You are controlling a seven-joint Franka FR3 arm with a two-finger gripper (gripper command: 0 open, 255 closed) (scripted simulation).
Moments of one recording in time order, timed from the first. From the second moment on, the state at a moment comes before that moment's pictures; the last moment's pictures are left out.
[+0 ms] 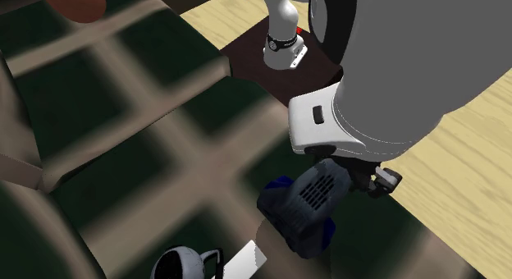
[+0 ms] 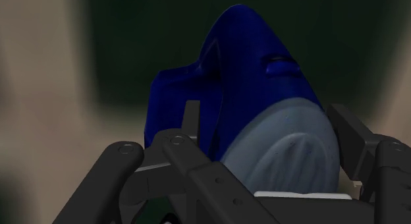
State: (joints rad) arm 0.35 0.37 0.48 -1.46 -0.05 1.78 0.87
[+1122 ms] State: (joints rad) arm 0.37 0.39 0.48 -1.26 -0.06 1.61 0.89
